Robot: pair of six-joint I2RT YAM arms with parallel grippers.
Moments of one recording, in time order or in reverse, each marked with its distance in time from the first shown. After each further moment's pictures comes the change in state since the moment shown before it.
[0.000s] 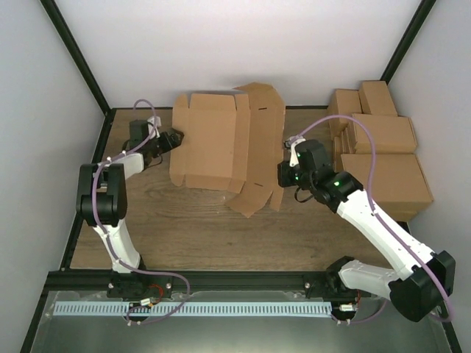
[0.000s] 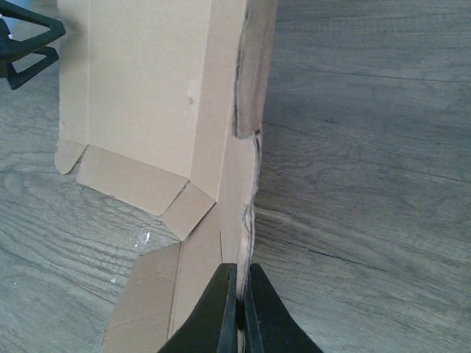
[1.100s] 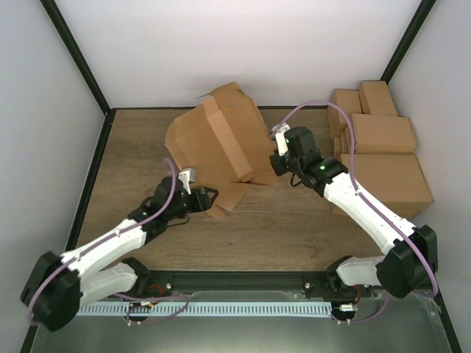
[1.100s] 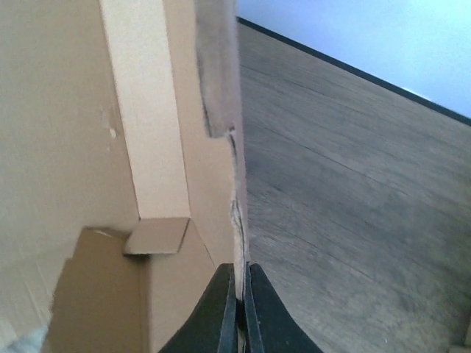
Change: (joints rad) left arm -0.628 -0.771 -0.637 -0.093 -0.228 -0.270; right arm -0.006 0.178 0.103 0.095 0.134 -0.323
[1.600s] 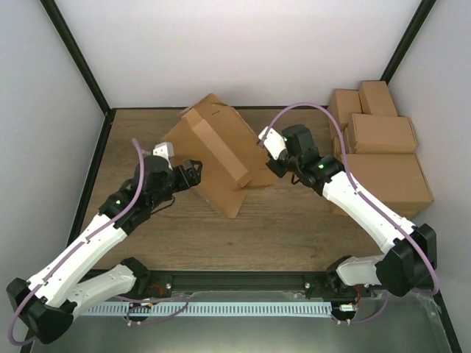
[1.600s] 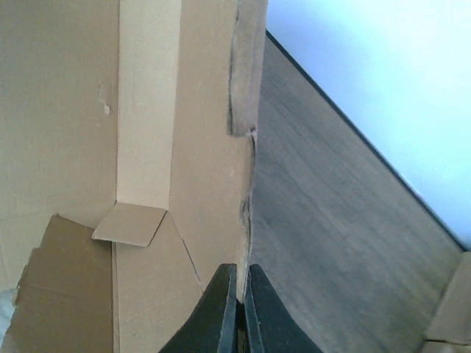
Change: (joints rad) left arm -0.008 -0.175 0.429 -0.508 -0.304 0.033; right arm 0.022 0.017 0.031 0.007 -0.109 -0.391
